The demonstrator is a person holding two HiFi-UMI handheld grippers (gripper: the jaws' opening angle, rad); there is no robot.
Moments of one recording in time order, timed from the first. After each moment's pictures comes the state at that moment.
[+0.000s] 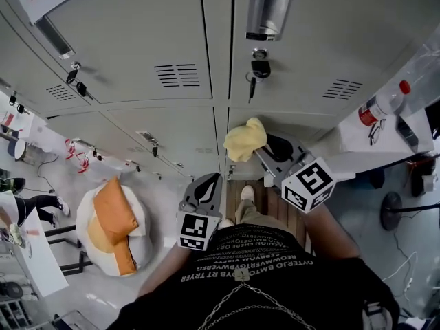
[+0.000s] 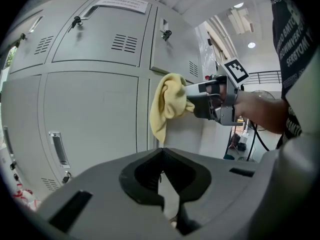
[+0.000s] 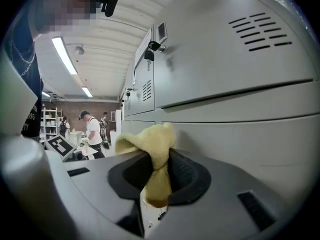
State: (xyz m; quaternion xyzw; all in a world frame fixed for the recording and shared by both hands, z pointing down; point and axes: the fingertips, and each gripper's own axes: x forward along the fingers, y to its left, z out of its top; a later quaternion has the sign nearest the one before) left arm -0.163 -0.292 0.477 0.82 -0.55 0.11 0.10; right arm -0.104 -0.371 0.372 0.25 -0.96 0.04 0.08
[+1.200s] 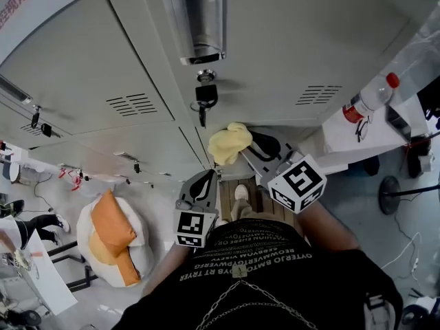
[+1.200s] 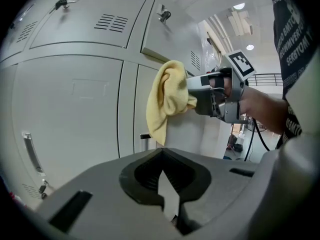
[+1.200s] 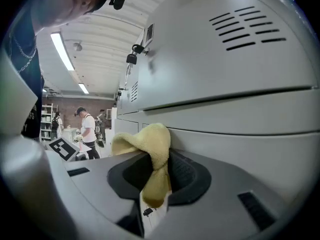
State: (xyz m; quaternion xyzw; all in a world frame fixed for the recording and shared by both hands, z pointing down) left arm -0.127 -0.347 0.483 0.83 -0.53 0.11 0.11; right arm -0.079 -0.409 0.368 0.27 -0.96 0.02 0.09
